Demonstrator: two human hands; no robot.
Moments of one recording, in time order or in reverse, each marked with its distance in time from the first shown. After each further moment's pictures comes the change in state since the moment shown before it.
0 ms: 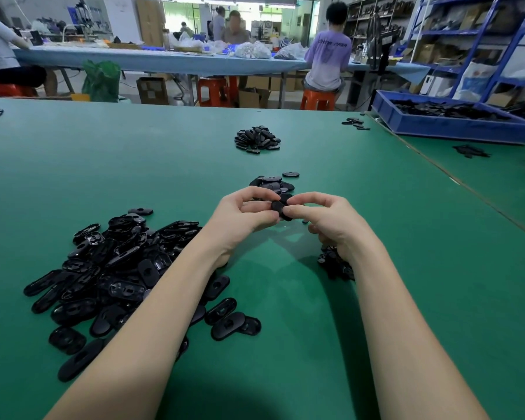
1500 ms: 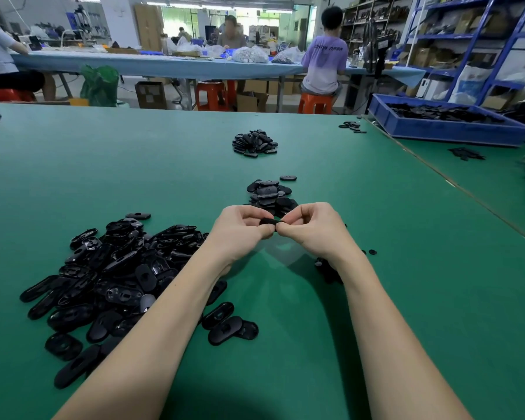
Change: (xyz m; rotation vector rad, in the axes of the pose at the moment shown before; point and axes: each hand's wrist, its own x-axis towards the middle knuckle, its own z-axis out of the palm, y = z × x) left_hand 0.007 -0.015 0.005 0.268 0.148 -0.113; right_hand 0.012 0.019 0.014 -0.223 0.039 -0.193
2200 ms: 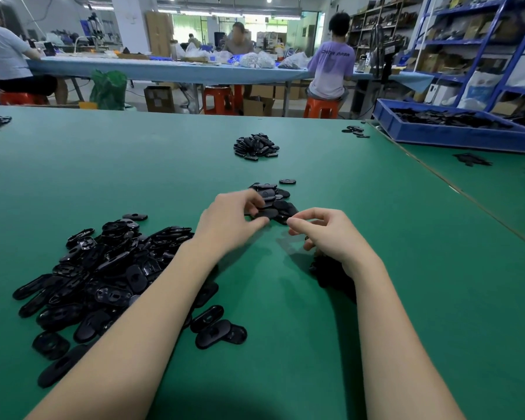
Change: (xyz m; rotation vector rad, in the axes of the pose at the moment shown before) left_hand 0.024 0.008 -0.009 0.702 0.127 0.355; right_hand -0.004 0.008 -0.028 0.101 -0.077 0.088
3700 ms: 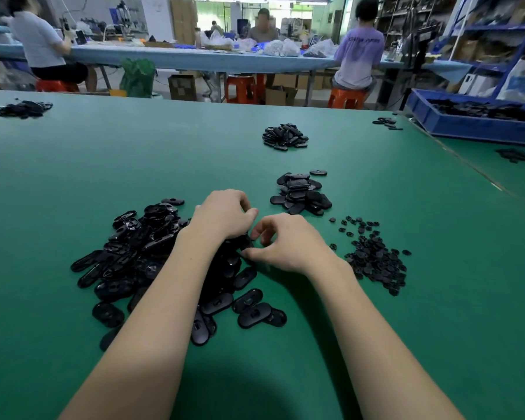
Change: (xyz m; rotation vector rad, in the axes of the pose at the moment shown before) left_hand -0.015 -0.038 -0.039 0.224 -0.160 -0.291; right_hand -0.013 -0.029 0.099 -0.638 -0.217 -0.266
